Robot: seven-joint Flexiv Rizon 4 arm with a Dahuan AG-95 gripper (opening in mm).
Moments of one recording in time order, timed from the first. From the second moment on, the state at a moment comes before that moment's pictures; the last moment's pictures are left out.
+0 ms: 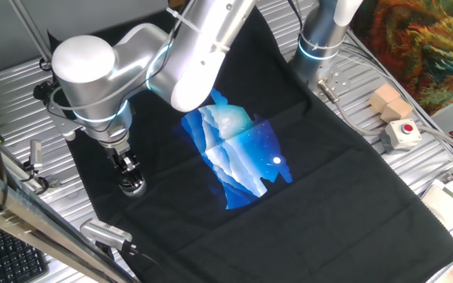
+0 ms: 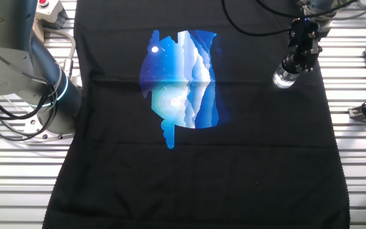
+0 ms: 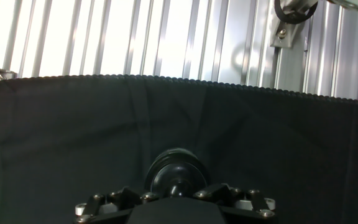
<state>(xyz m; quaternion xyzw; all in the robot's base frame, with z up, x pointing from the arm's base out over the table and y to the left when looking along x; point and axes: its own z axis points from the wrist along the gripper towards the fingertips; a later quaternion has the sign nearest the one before) 0.673 0.110 0.116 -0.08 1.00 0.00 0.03</state>
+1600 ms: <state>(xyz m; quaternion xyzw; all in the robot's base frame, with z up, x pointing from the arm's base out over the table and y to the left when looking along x) 0.674 0.107 0.106 -0.08 1.00 0.01 0.03</state>
